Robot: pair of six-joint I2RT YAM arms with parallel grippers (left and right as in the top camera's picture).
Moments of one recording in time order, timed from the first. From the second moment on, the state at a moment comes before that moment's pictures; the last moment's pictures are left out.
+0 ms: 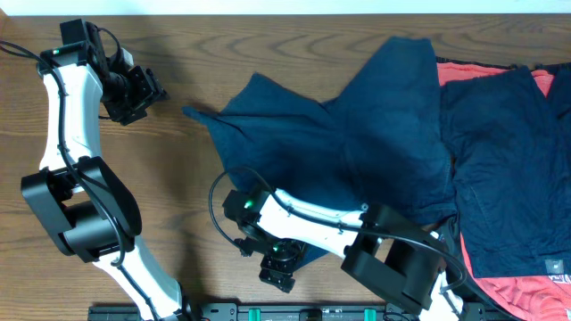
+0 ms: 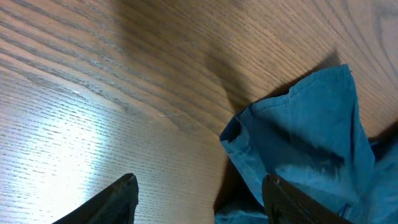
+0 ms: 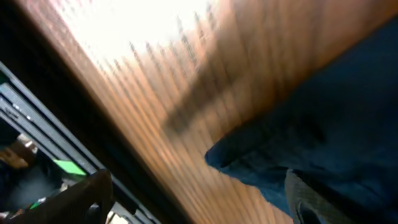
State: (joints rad) left arm 0.28 2.02 1.79 -1.13 0.36 -0.24; right arm 1.10 2.09 1.42 -1.22 -0.28 -0.17
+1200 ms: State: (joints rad) left arm 0.28 2.02 1.79 -1.13 0.36 -0.24; right arm 1.10 2.08 1.42 -1.05 -0.02 -0.16
